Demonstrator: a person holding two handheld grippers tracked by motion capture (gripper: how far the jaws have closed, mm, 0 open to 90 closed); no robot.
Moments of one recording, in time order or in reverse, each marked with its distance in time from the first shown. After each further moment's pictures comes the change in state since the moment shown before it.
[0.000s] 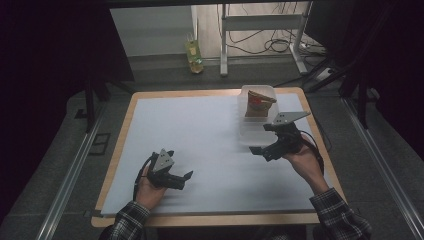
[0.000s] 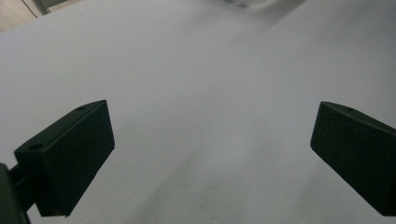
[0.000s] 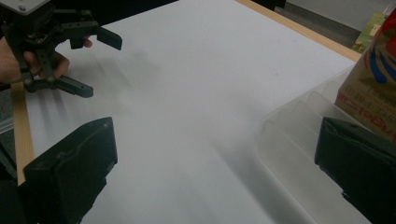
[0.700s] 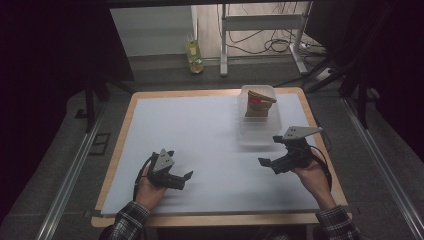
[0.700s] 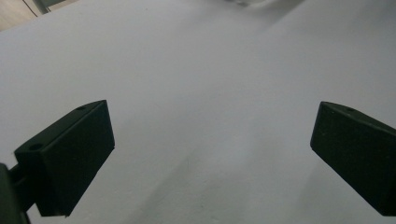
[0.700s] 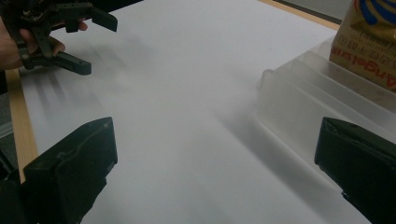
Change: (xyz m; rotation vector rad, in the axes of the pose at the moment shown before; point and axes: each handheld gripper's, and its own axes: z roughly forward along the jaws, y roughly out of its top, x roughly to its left) left arm 0.000 0.000 0.000 0.006 0.000 -0.001; right arm 0.007 -0.043 -0.015 -0.020 -0.035 0.046
